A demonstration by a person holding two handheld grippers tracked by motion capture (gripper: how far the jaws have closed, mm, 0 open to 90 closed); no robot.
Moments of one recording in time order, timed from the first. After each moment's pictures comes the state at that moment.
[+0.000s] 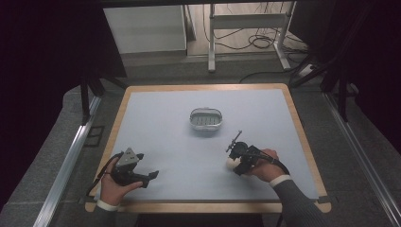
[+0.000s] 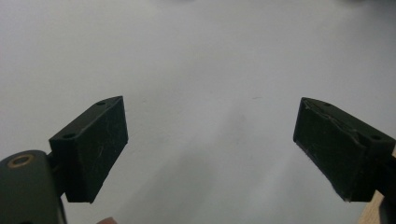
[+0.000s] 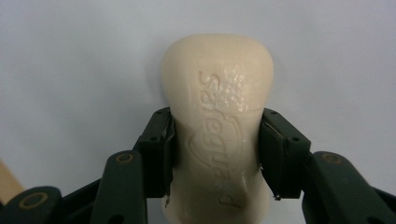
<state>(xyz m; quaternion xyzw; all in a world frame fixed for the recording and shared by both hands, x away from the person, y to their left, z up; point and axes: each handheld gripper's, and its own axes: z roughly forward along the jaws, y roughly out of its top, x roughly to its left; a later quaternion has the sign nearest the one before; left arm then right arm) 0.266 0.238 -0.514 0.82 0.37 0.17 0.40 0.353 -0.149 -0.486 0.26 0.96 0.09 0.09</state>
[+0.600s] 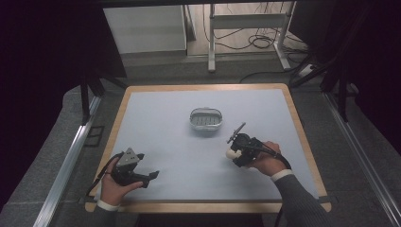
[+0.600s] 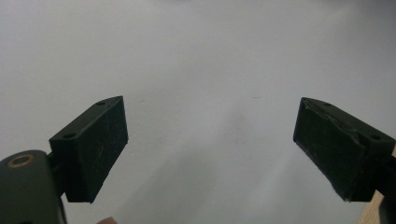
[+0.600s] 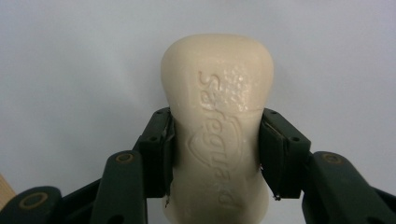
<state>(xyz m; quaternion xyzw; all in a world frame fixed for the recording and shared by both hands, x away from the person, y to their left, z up) 0.267 0.236 -0.515 0.83 0.37 0.16 0.39 0.363 -0.150 -0.461 0.26 0.95 0.12 0.11</state>
